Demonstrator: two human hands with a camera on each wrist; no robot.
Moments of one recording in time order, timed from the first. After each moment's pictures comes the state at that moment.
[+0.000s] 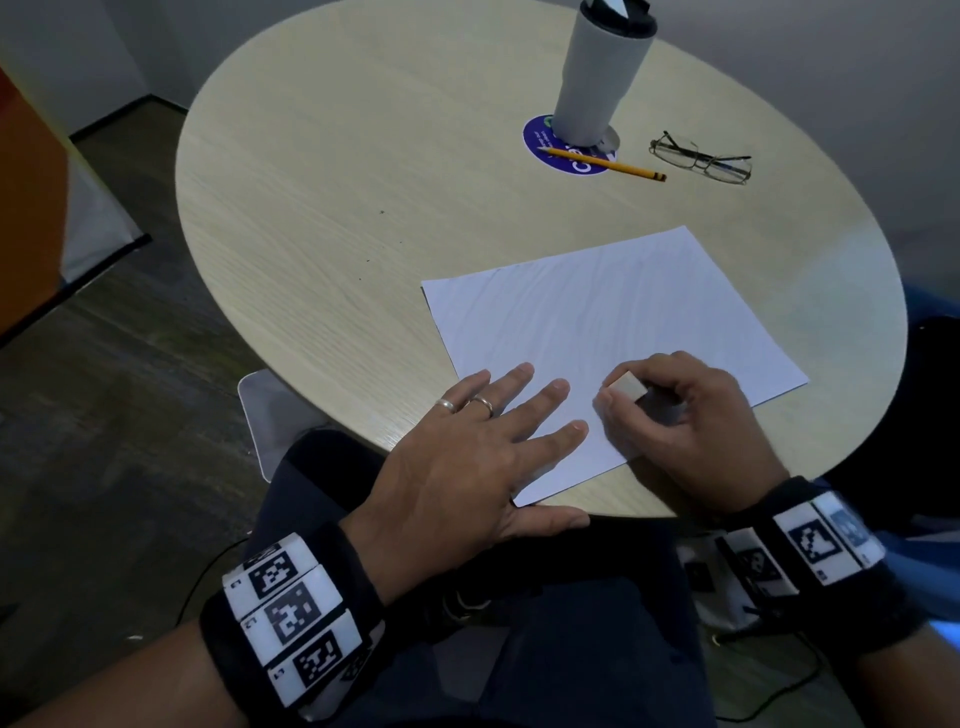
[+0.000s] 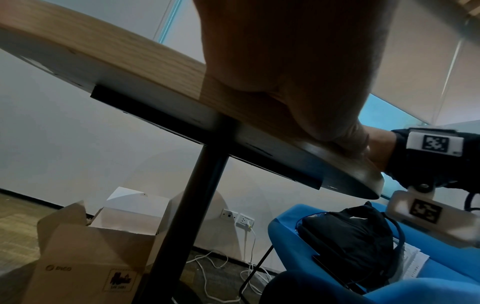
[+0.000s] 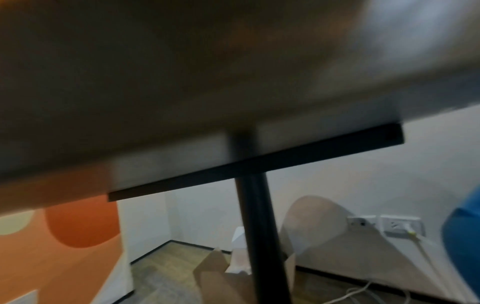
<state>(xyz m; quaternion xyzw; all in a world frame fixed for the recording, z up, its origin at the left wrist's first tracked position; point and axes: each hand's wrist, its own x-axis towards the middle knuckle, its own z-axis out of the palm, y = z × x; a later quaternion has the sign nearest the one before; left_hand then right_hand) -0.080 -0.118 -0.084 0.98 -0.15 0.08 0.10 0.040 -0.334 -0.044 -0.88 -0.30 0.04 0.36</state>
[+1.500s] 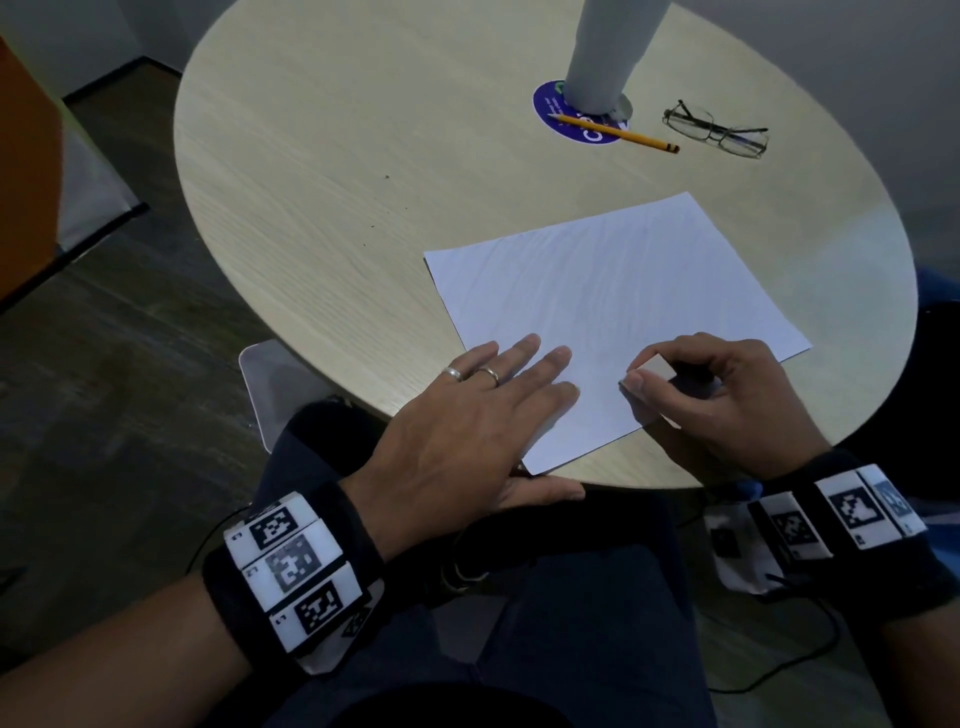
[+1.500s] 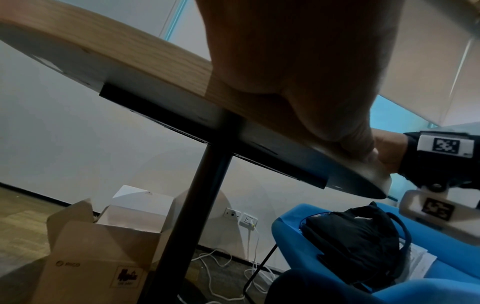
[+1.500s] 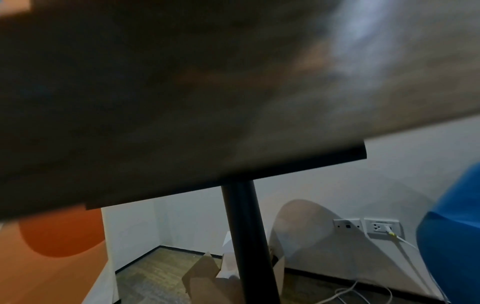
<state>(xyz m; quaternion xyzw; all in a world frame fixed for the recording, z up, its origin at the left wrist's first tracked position) -0.081 -0.116 -0.083 0.98 -0.15 0.10 0.12 0.045 -0.351 -0.028 -0.86 -0.29 0.12 0.40</state>
